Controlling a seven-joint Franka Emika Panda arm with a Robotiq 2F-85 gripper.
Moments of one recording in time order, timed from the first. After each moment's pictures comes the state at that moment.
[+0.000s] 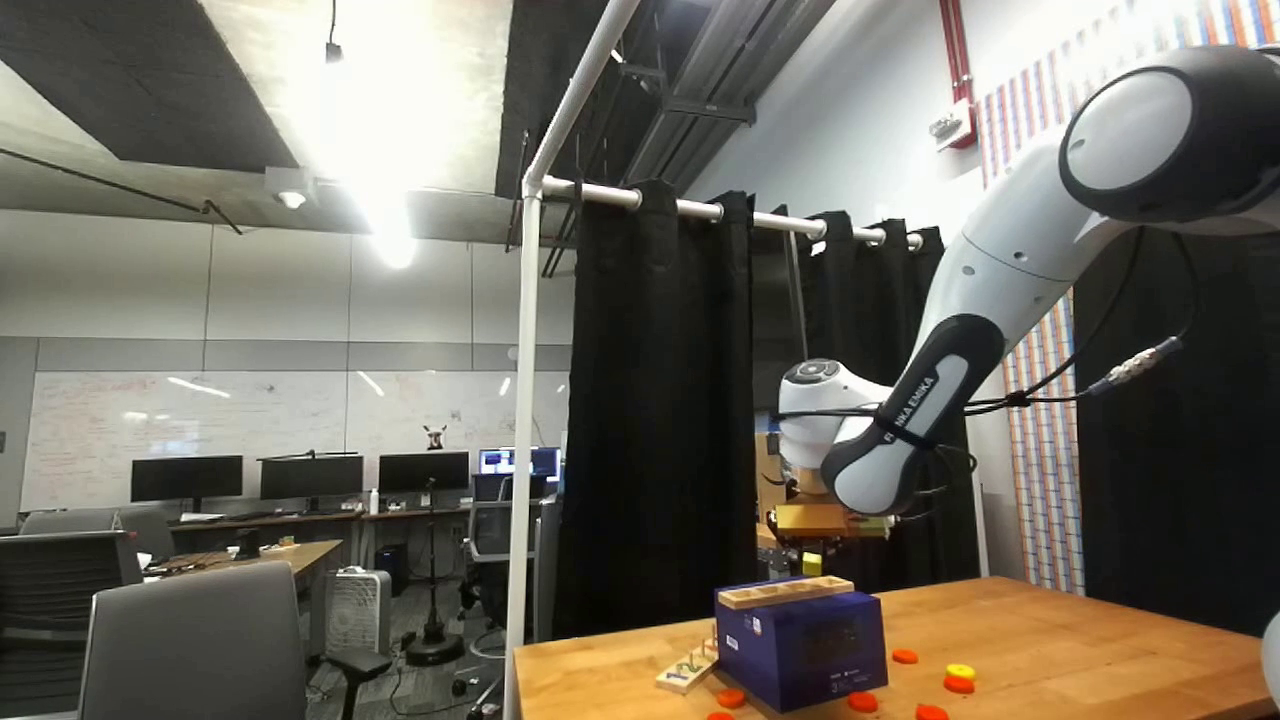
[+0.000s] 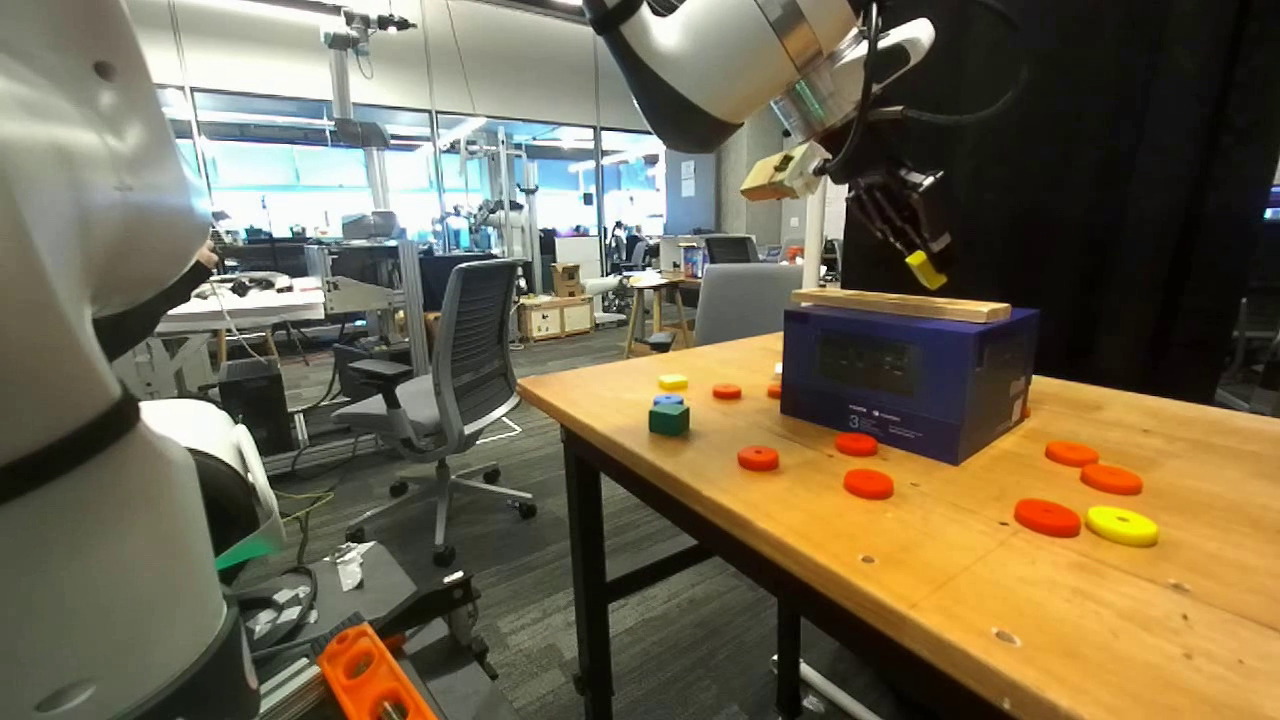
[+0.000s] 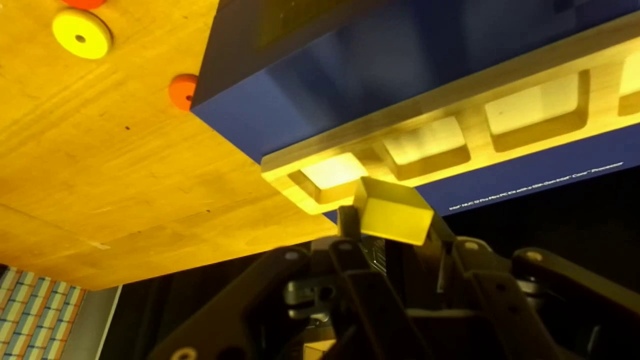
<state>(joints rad) -0.37 0.00 0.26 -2.24 -0.82 2.73 1.17</state>
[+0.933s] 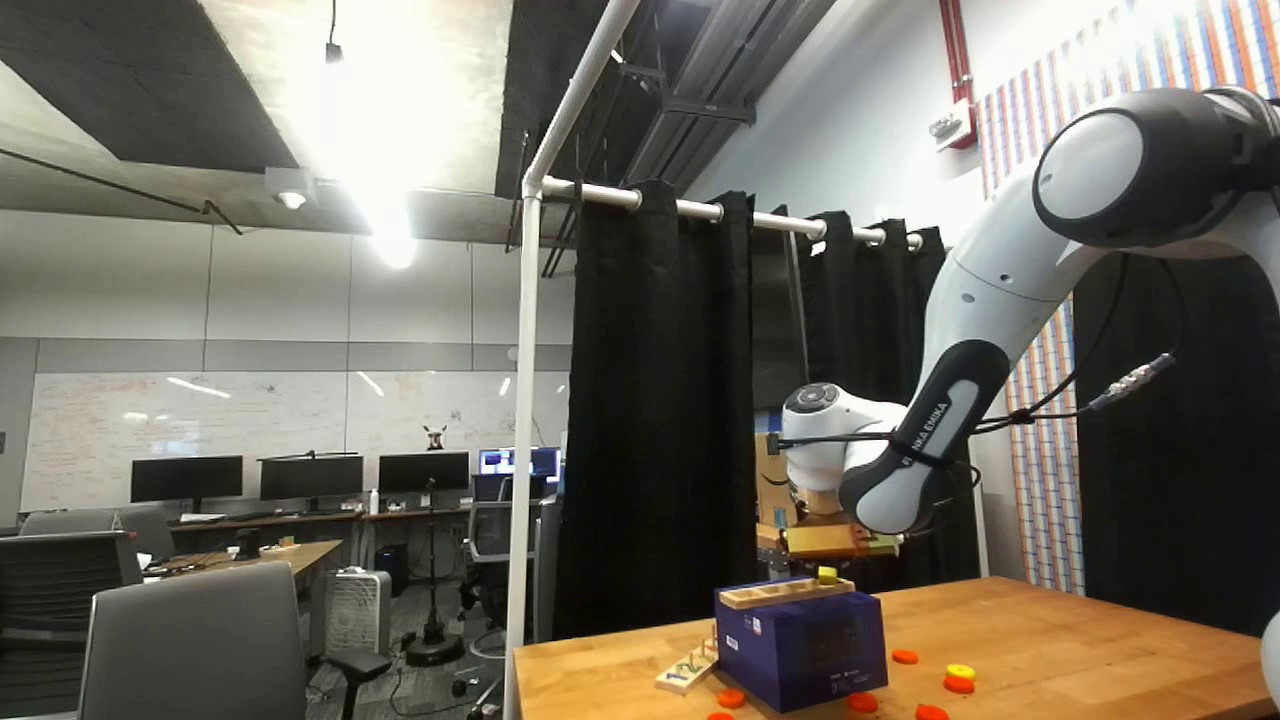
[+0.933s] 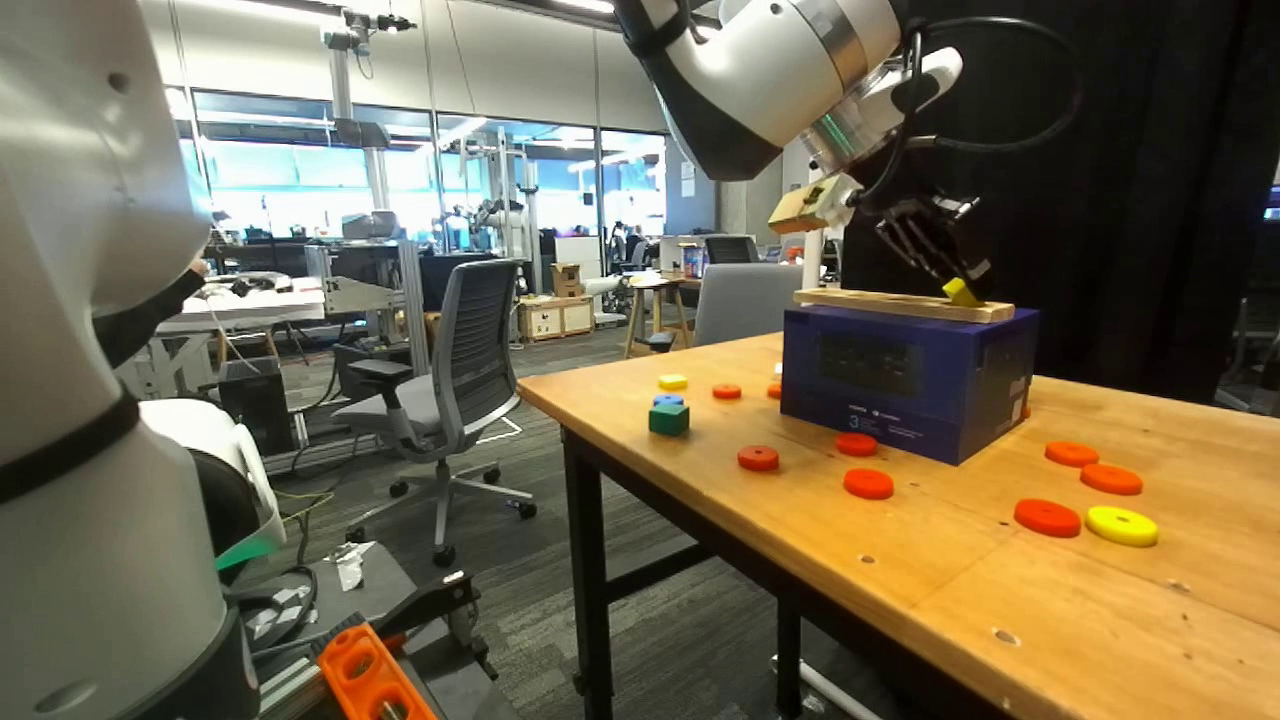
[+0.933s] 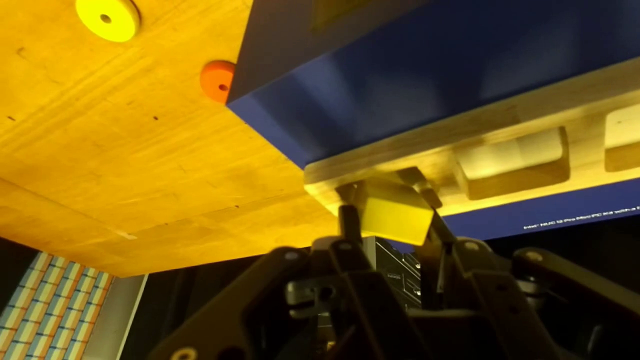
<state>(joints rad) -0.37 0.08 0.22 -2.20 -1.01 2.70 1.31</state>
